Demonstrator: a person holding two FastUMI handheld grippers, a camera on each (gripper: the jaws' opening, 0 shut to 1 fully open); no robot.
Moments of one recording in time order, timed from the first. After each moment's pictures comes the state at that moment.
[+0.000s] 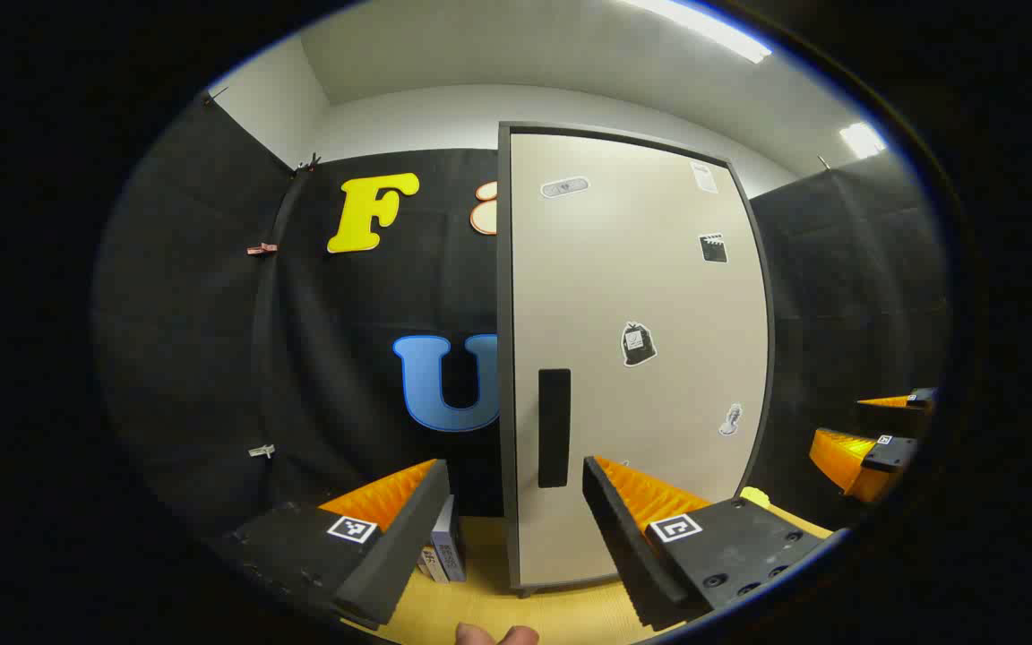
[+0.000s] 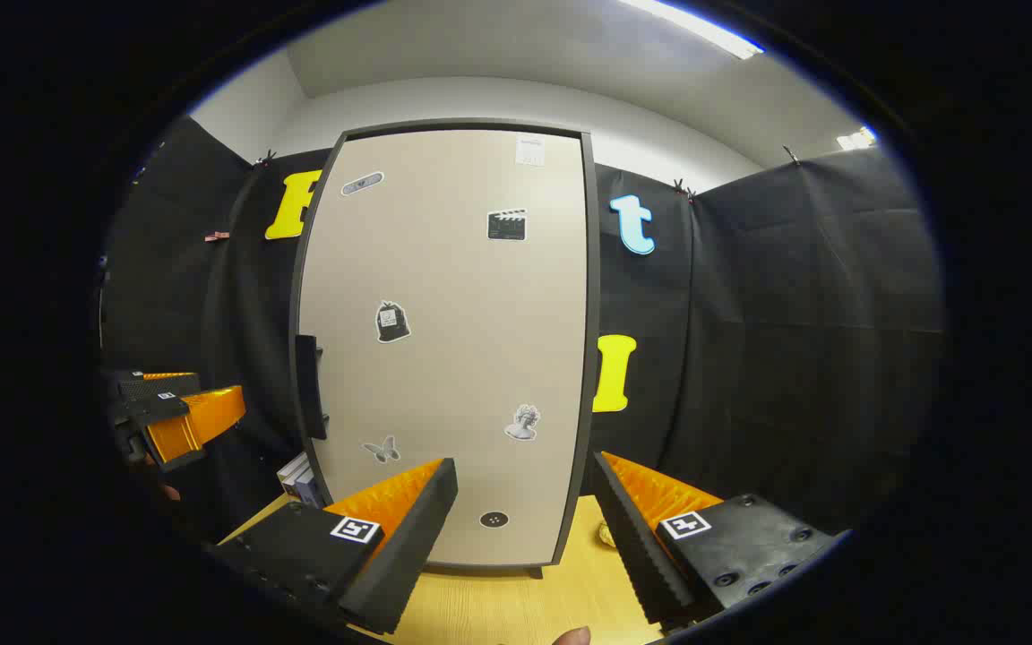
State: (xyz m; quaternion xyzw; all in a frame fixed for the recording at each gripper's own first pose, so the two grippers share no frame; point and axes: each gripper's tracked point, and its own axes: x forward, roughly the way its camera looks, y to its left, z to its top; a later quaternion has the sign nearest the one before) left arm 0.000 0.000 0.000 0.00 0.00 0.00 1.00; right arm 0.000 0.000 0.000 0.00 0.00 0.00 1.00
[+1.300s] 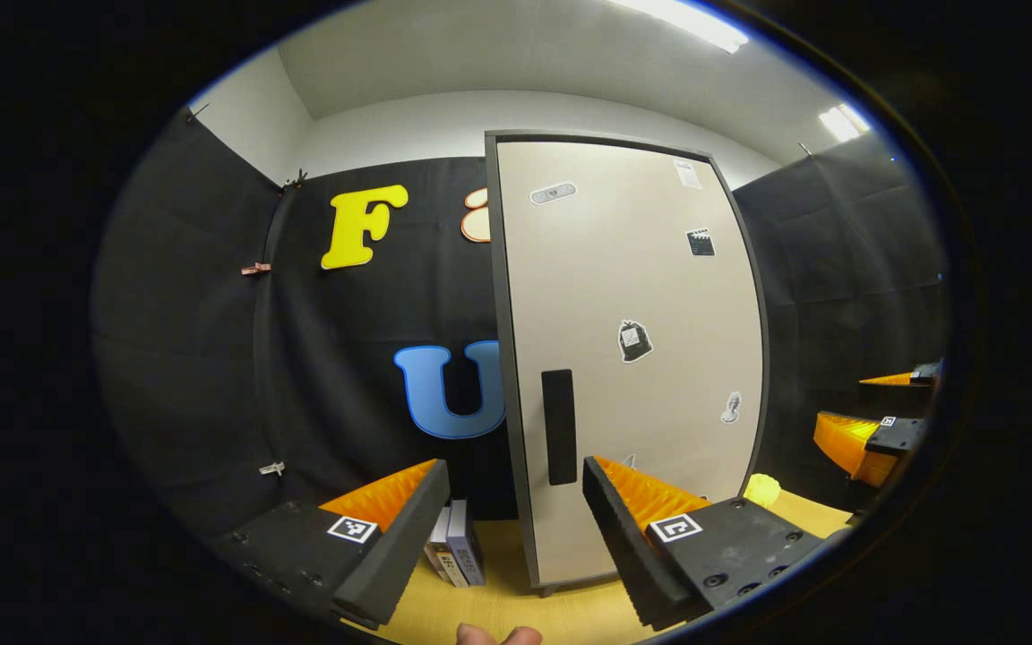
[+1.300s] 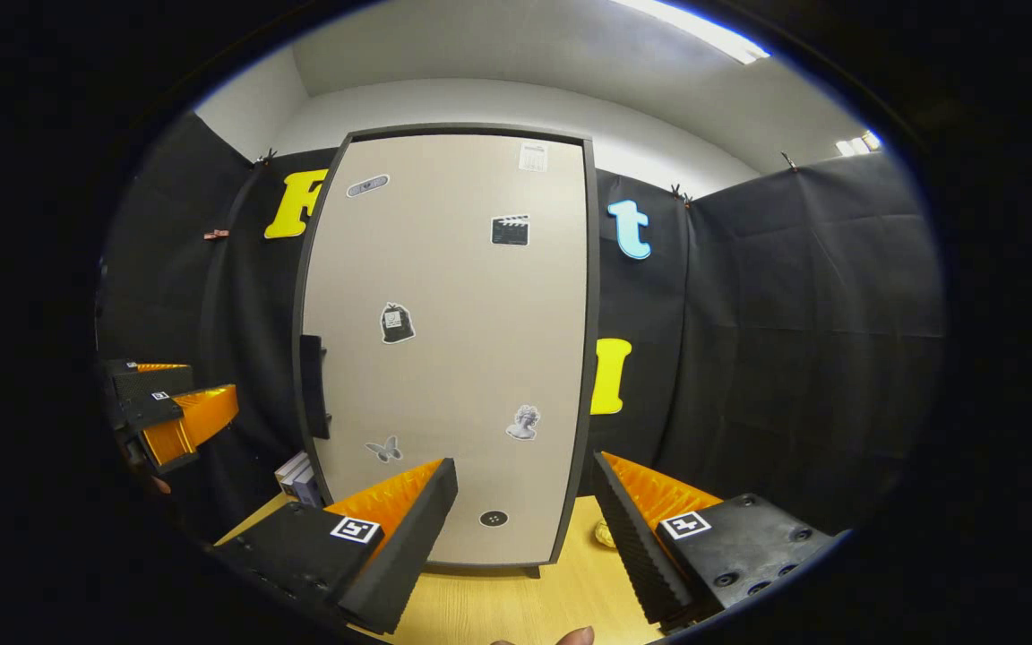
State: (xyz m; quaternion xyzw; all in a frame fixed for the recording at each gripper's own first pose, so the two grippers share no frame) left arm -0.009 0.008 0.006 0.03 -0.01 -0.01 1.00; right arm -0.010 0.014 0.002 -0.01 -0.01 0.00 1.00
